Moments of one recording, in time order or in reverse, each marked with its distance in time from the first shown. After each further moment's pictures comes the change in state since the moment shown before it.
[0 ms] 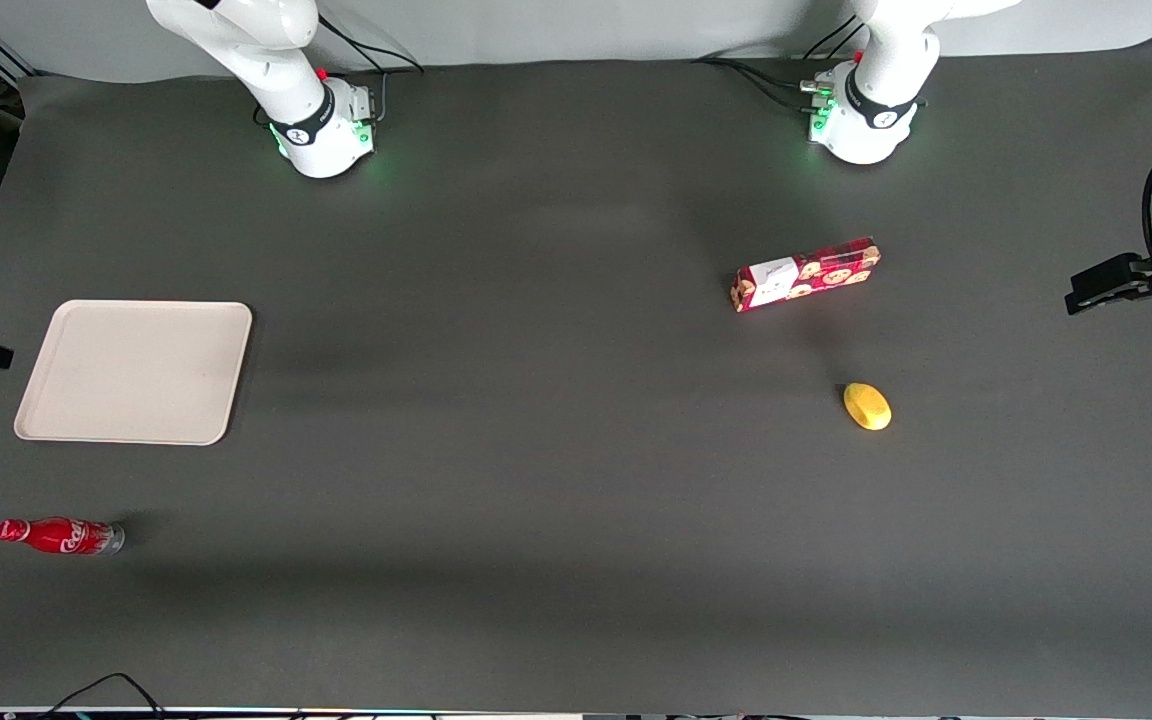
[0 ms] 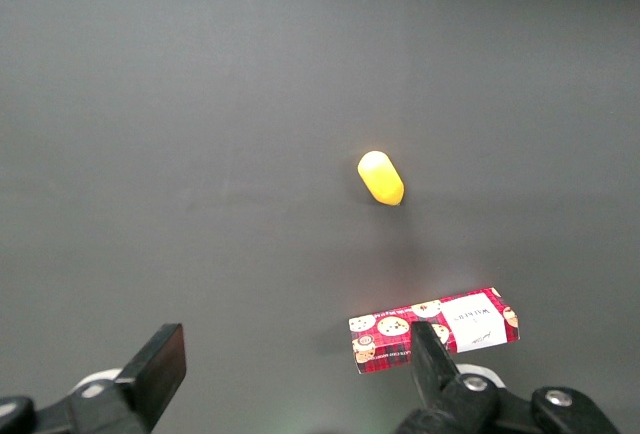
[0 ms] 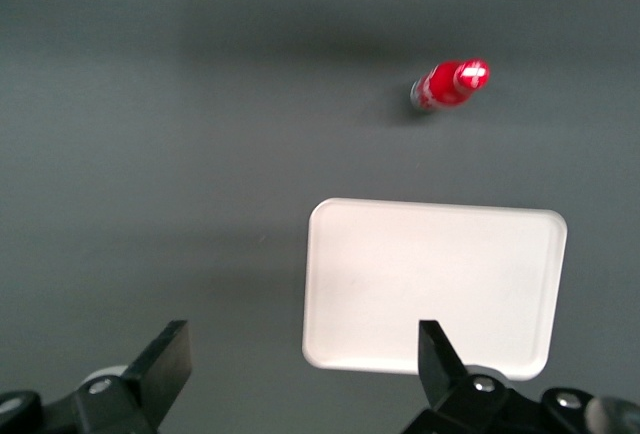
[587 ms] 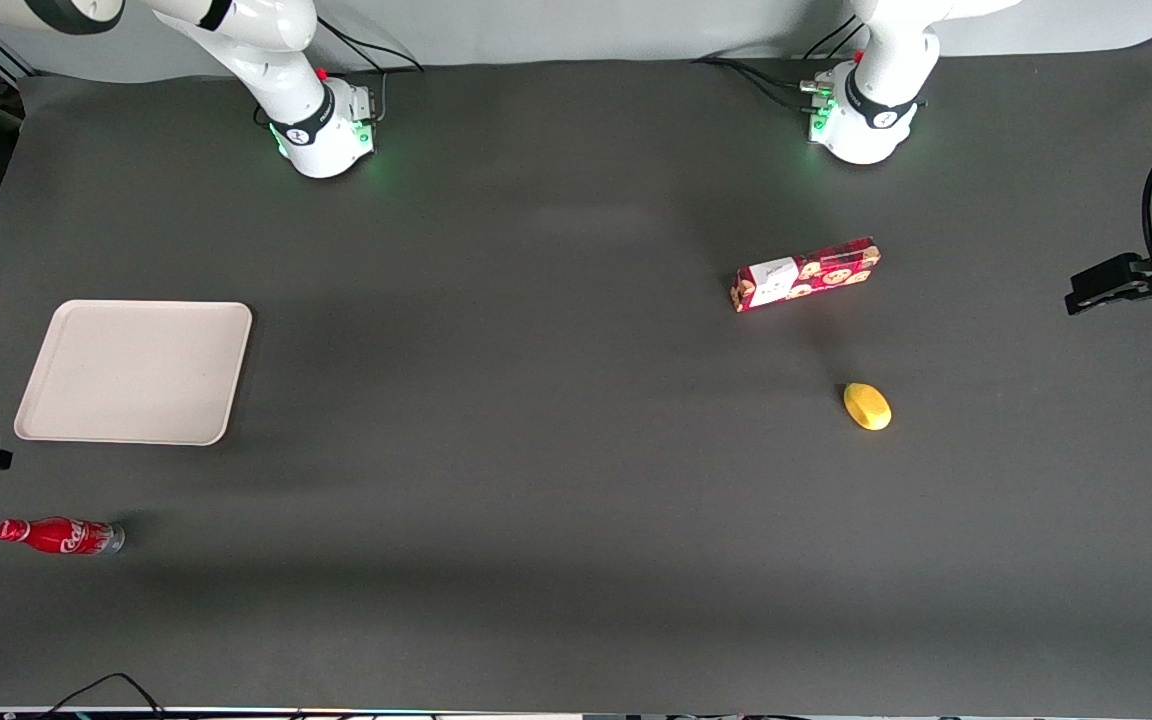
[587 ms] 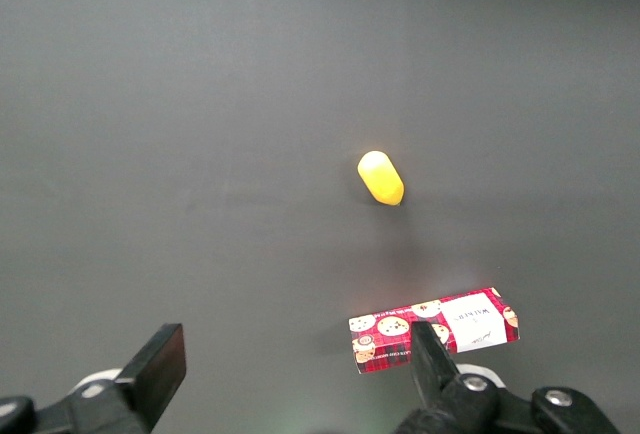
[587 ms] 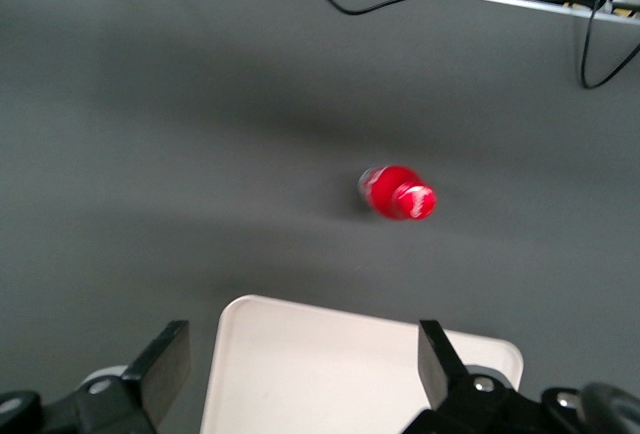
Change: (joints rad) arm -0.064 0.264 -0.004 0.123 -0.008 0.224 -0.193
